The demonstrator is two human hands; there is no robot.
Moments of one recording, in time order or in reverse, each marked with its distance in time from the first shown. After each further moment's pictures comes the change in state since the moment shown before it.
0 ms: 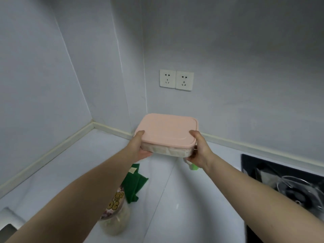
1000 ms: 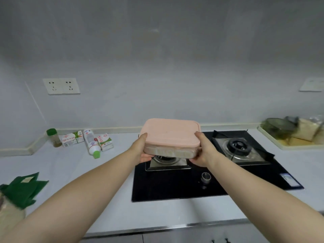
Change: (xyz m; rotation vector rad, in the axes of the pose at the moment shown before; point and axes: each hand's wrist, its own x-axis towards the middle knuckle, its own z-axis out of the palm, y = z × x) left_hand -0.197 -0.229 0.278 0.506 -0.363 -0.009; right_hand -0.251 -0.033 -0.374 0.319 0.420 -0.166
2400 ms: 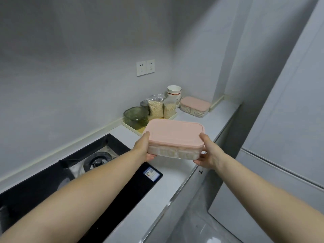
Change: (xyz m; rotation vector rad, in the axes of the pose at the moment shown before) left_hand -0.027 -0.068 0.582 0.294 -0.606 -0.118; right_hand -0.028 -0.199 -0.485 0.309 0.661 -0.246
